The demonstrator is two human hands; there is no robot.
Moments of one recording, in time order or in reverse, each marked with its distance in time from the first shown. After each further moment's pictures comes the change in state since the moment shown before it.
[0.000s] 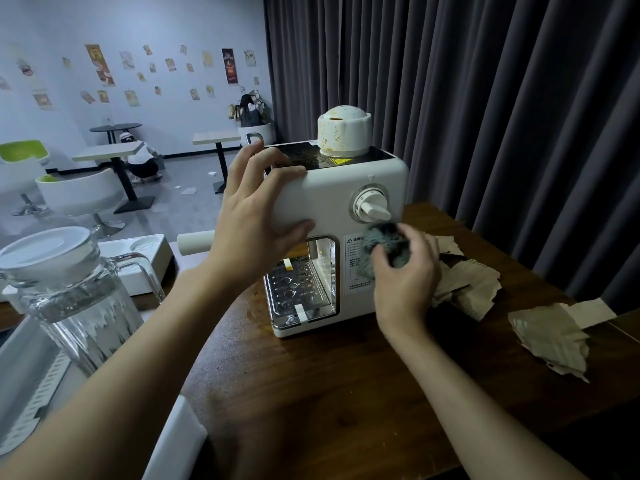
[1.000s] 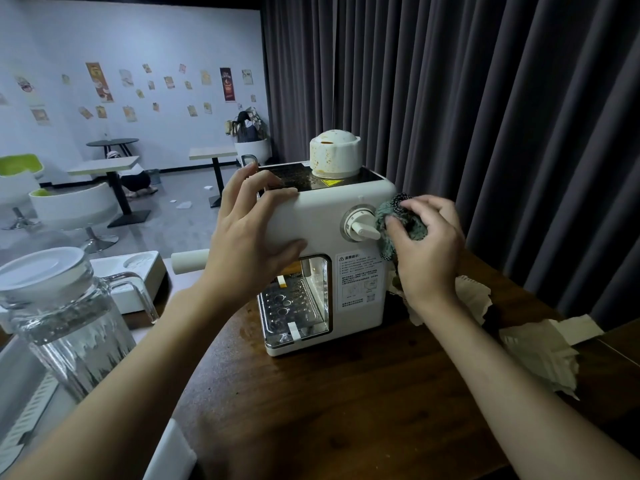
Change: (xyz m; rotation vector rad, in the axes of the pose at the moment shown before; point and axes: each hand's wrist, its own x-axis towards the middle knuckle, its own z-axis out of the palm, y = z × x) left_hand 0.000 0.000 0.001 -0.002 0.005 -0.004; right_hand 0.067 -0.015 -0.019 -0.041 -0.071 -0.223
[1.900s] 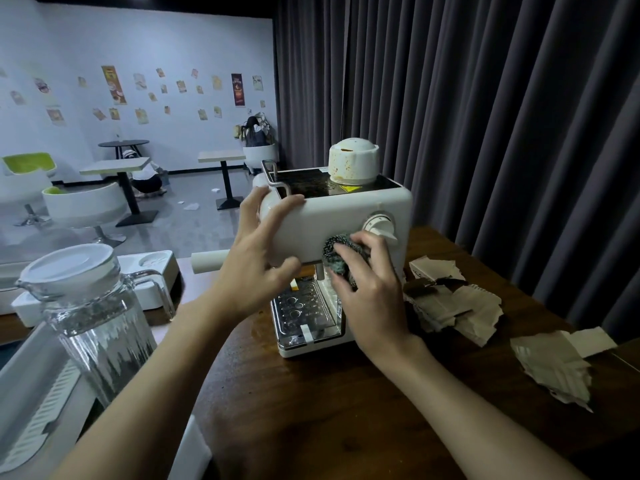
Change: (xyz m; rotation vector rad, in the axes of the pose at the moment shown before) left_hand -0.020 -0.006 -0.012 -0.314 -0.175 -0.234; right_hand -0.065 -0.031 0.033 -0.112 -0.260 -0.371
